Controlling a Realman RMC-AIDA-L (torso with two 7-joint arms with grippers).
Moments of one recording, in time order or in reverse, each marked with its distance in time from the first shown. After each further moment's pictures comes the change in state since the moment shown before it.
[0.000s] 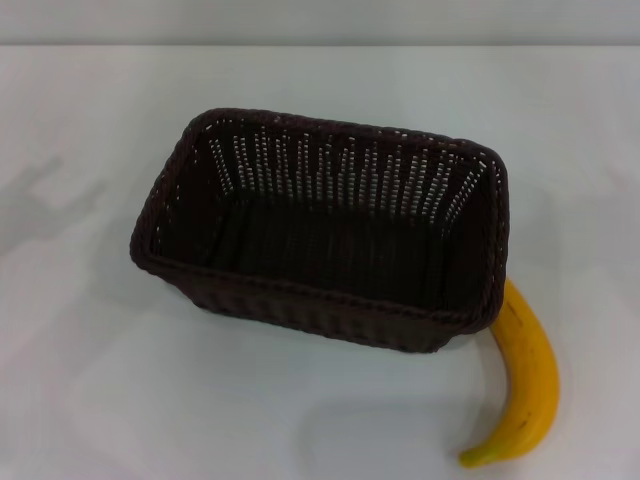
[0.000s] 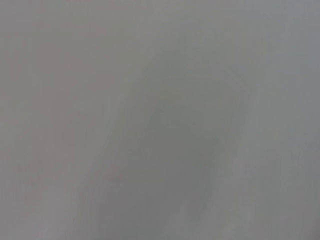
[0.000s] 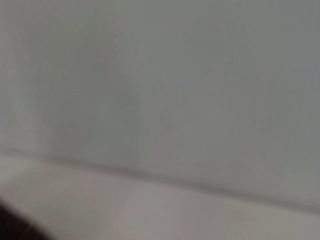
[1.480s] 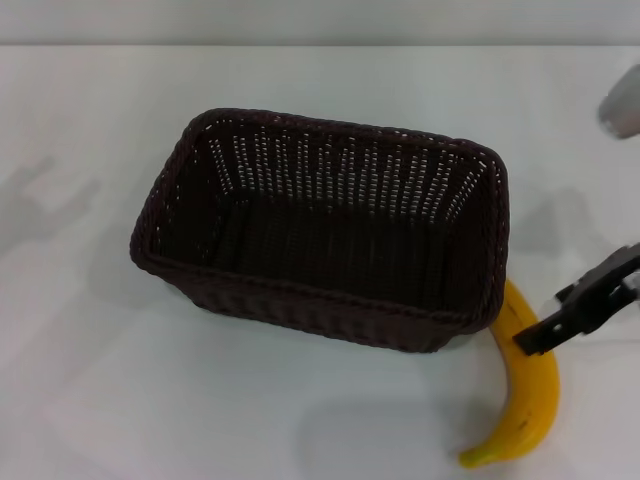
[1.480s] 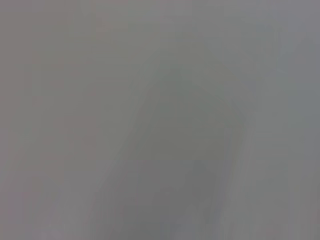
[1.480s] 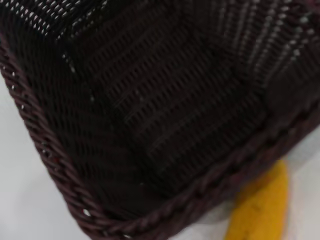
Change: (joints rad) left arm 0.000 -0.019 -0.049 -0.031 -0.005 0.000 0.103; right arm 0.313 0.129 -0.652 0.182 -0.583 0.325 0.656
